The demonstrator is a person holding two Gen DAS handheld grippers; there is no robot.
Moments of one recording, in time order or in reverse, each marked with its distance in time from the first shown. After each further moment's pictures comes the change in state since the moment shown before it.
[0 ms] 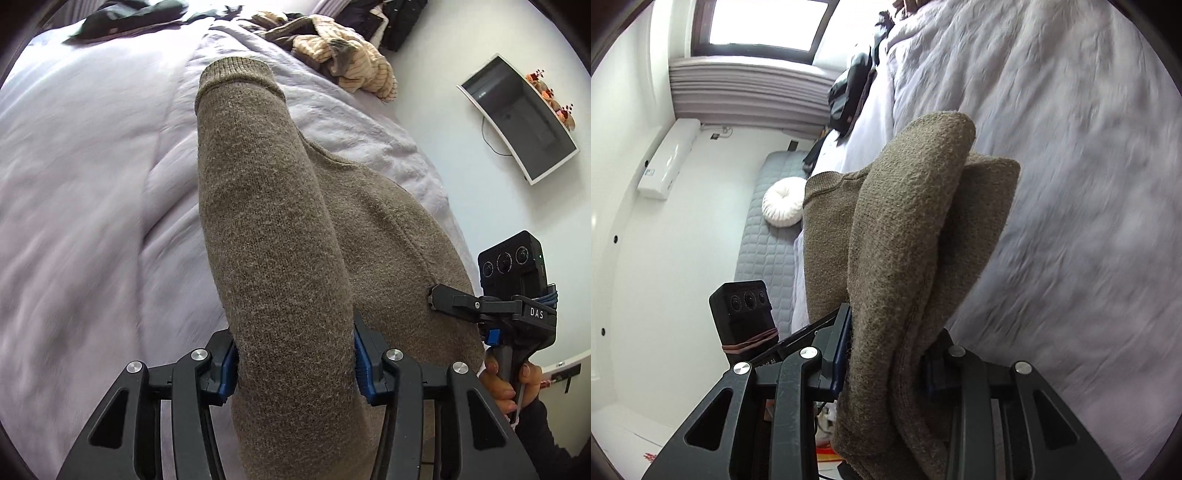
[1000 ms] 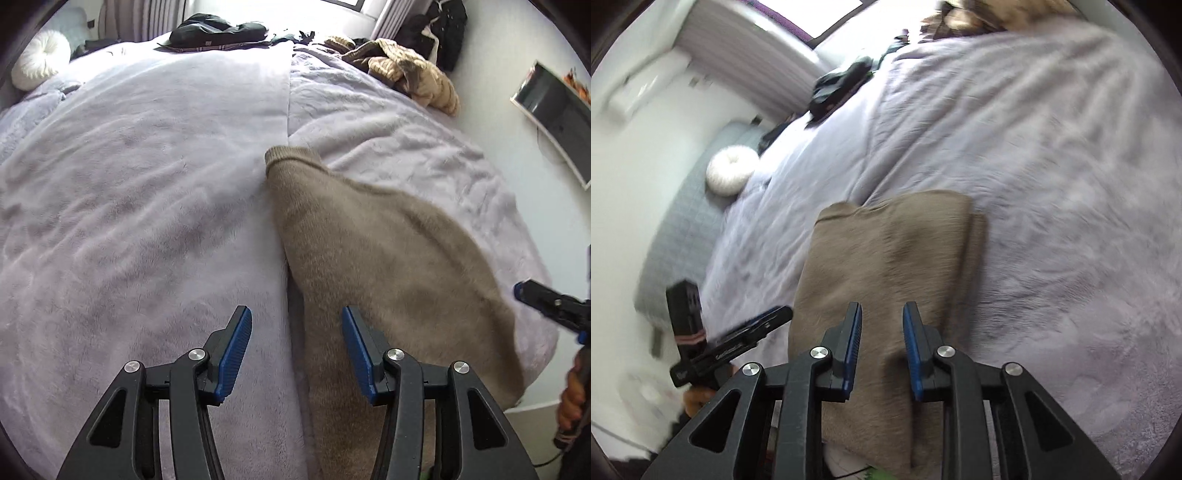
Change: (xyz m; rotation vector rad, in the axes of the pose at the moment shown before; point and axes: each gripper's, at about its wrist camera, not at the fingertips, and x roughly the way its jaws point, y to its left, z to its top) left arm -0.039 0.062 -0.103 -0.035 -0.140 0.311; right arm 0.019 0.061 -0.071 -0.339 -0.076 -0.427
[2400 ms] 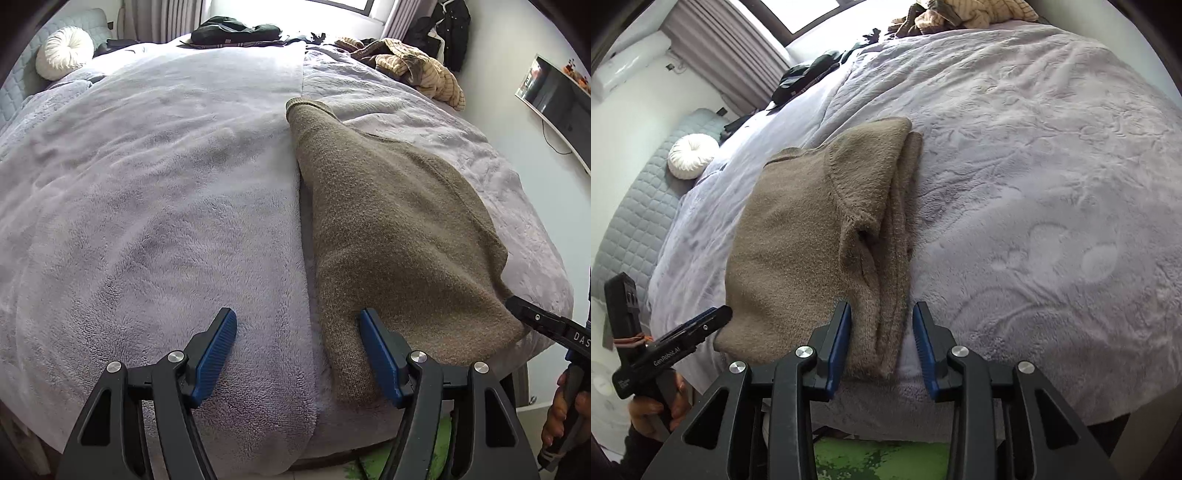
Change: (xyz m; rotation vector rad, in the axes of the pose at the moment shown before) left arm -0.019 0.002 -0.090 -0.019 -0.032 0.043; right arm -0.016 -0.029 -0.106 0.067 -0.051 -0.184
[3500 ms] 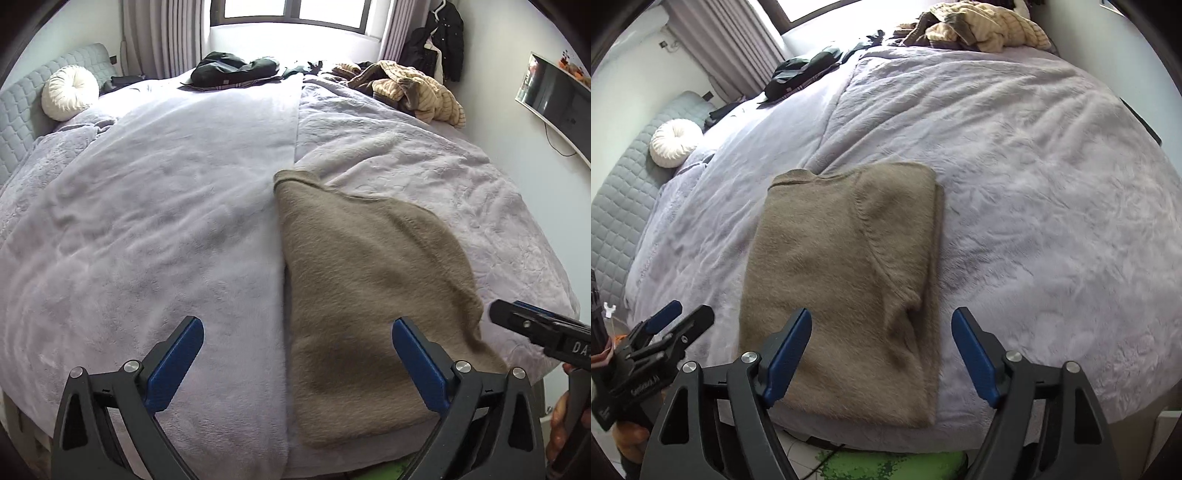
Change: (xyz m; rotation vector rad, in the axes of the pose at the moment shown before) left arm -0.039 -0.039 0.059 0.049 -0.086 0.081; right arm -0.011 0.065 0.060 -0.078 0.034 -0.138
